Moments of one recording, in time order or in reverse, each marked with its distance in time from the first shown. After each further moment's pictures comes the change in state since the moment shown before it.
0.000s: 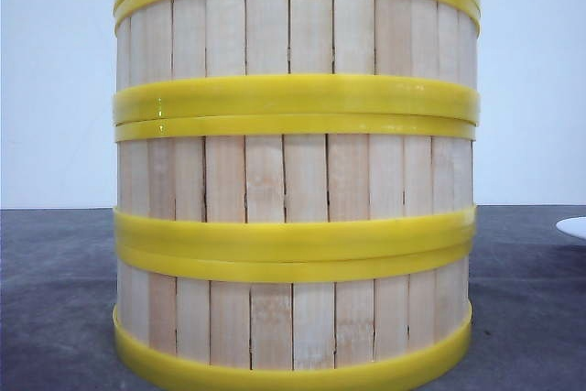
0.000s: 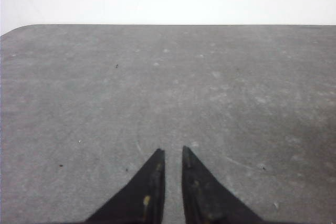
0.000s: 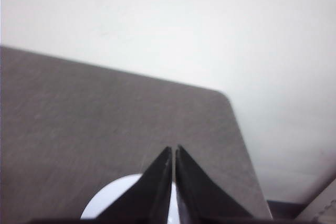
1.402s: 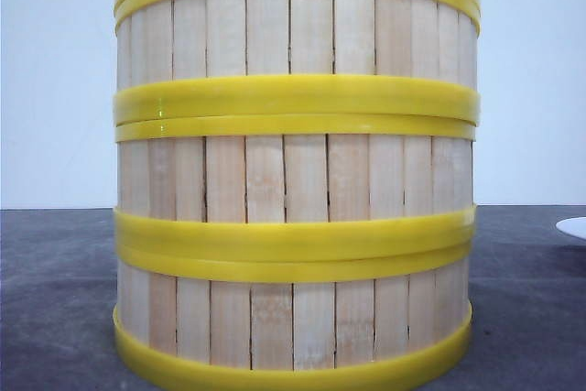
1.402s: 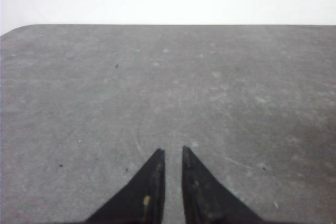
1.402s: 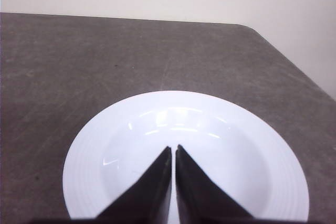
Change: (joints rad) left arm 0.000 0.000 0.000 0.000 0.000 0.000; right arm -0.439 -0.500 -1.061 0.598 -0.407 0.099
